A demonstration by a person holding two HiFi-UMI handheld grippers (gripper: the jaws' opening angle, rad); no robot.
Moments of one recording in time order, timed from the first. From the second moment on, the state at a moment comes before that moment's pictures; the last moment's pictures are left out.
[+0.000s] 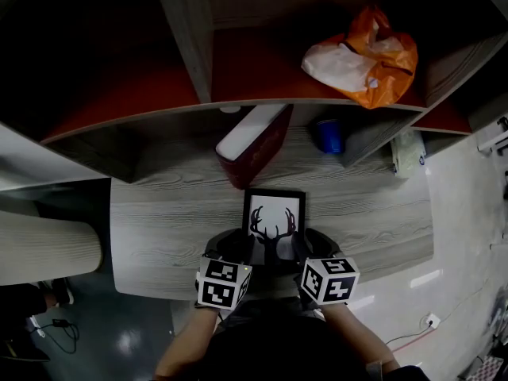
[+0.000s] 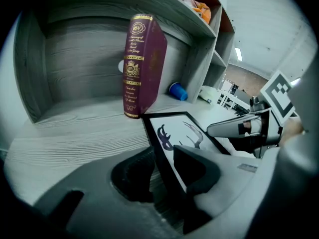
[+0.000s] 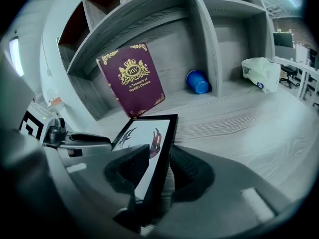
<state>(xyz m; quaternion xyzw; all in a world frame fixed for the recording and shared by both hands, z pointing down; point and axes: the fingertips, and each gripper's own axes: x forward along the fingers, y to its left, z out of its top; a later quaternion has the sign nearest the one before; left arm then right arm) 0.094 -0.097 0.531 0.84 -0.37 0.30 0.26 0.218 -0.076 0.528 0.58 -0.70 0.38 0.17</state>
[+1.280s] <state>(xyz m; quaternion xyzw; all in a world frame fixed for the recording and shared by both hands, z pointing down) 0.099 -0.109 0.543 0.82 -0.38 0.29 0.30 0.222 -0.088 0.545 0.58 -0.68 0.40 0.18</state>
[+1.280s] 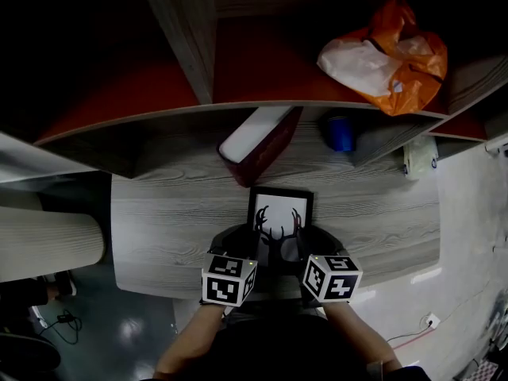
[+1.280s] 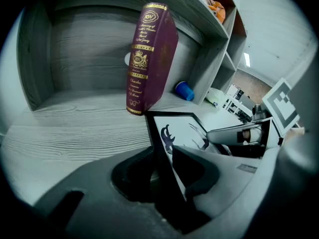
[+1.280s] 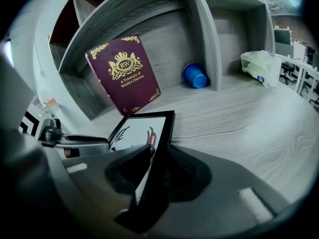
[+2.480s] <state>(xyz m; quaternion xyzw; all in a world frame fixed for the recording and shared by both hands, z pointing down) 0.047 -0.089 0.501 0.78 -0.50 0.22 0.30 0.182 -0.078 0.509 0.56 -0.73 0.37 0.15</state>
